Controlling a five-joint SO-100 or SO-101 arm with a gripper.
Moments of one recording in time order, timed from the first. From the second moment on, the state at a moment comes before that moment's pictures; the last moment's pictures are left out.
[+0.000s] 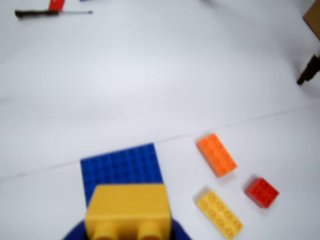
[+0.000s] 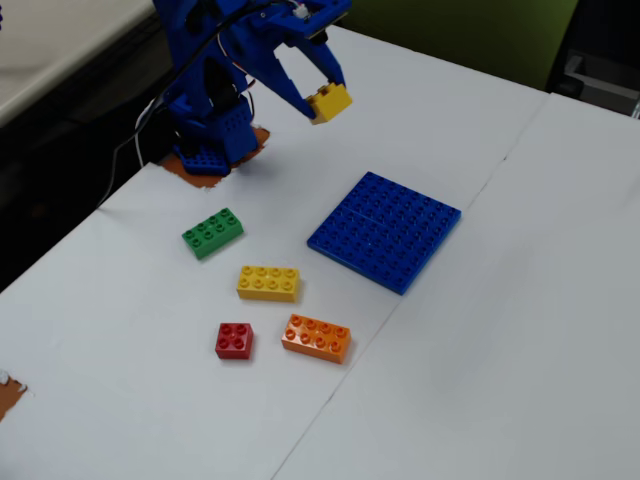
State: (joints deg) arm 9.3 96.8 42.4 95.5 -84.8
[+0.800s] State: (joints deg) arm 2.3 66.4 28.9 100.1 -93.1
